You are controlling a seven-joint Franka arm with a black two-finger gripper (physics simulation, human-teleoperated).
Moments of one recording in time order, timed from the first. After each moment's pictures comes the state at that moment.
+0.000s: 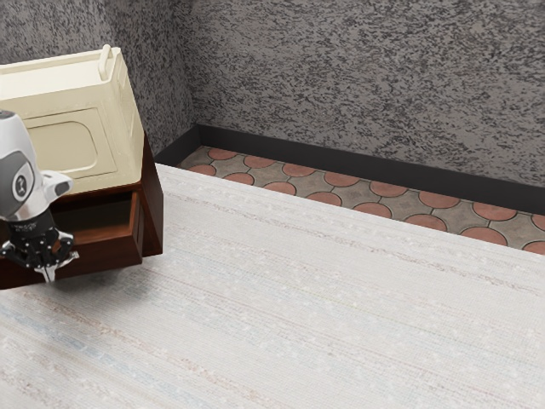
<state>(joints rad) 1.02 -0.41 -0.58 -2.51 -0.16 2.14 -0.17</state>
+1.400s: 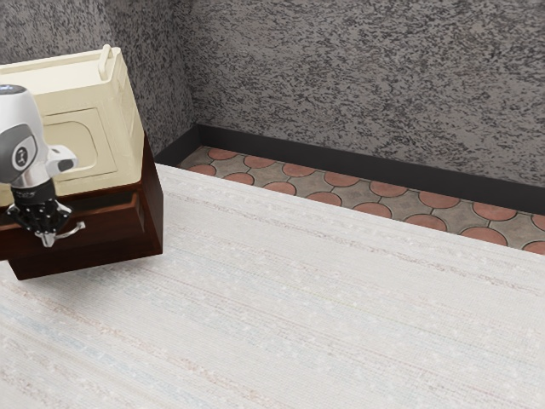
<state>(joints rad) 1.01 -0.09 -0.51 -2.23 0.12 2.16 -0.05</state>
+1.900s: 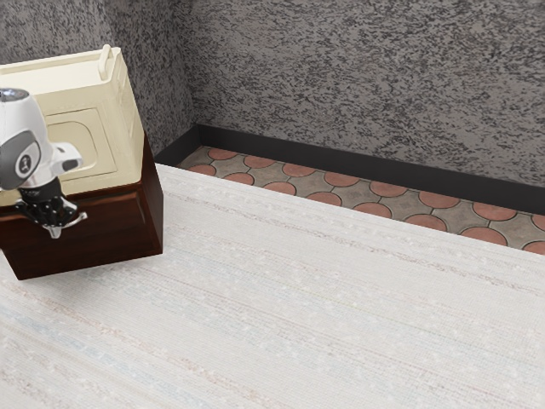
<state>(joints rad) 0.98 -0.04 -0.50 -2.23 0.17 2.29 -0.01</state>
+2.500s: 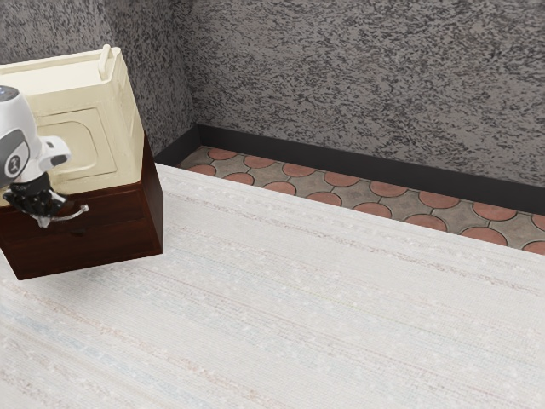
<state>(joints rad) 0.99 -0.02 -0.45 -2.20 0.26 2.36 -0.02</state>
